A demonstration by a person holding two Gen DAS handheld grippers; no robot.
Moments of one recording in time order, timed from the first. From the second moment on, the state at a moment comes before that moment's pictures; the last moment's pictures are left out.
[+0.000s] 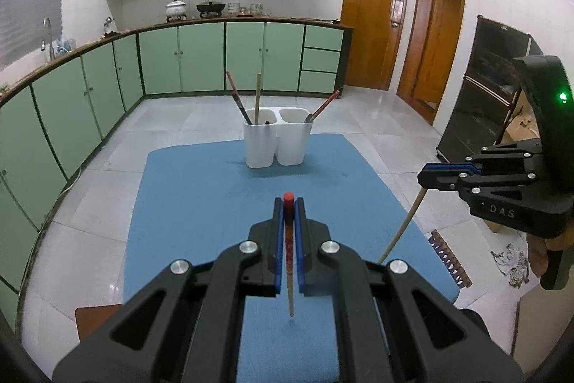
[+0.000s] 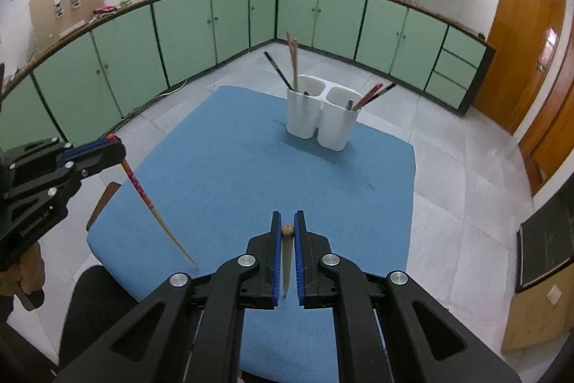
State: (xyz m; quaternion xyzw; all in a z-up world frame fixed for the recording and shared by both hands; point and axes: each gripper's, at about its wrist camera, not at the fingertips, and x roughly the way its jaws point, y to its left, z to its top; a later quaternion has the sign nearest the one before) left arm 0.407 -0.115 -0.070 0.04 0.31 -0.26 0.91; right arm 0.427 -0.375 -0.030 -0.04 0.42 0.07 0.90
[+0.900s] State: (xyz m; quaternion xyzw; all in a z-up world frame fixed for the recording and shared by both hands) left arm 0.550 -0.194 0.079 0.03 0.24 -0.25 0.94; right arm 0.560 -0.415 0.124 0.01 0.34 0.02 0.94
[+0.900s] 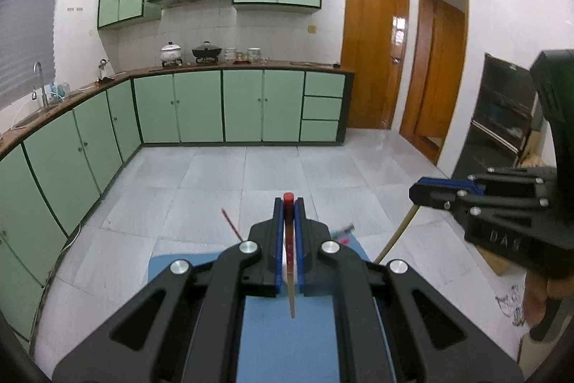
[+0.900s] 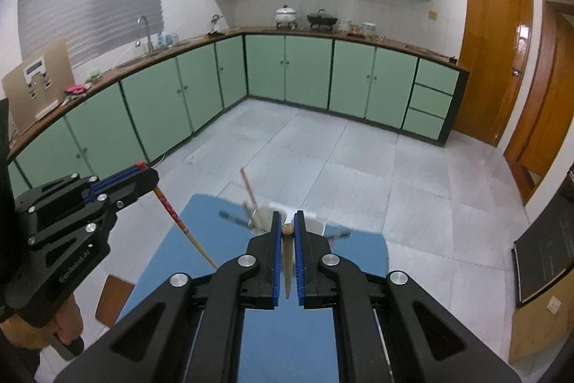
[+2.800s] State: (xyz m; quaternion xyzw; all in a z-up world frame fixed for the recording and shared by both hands) left arm 0.615 -0.142 -0.001 0.02 0.28 -0.15 0.95; right arm 0.573 -0.468 0.013 0.09 0.29 -0.04 0.95
